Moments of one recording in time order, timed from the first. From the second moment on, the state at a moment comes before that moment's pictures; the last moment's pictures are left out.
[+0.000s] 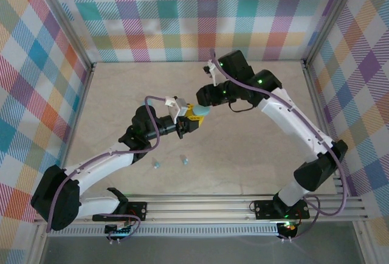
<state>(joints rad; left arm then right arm) -0.64 1.21 0.69 0.49 0.50 -0.04 0.67 1.57 1.77 -1.02 -0.28 0.29</state>
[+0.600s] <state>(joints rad) -0.65 1.26 0.77 0.52 0.49 -0.16 0.47 1.21 1.33 -0.71 -0.49 0.64</state>
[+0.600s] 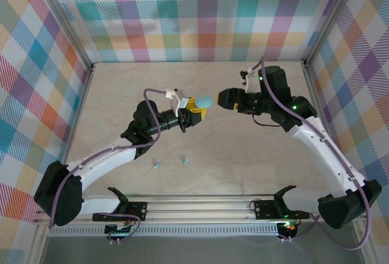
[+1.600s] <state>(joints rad) -0.67 1.38 0.83 0.62 0.47 -0.27 0.45 1.31 1.11 -0.11 -0.77 1.14</state>
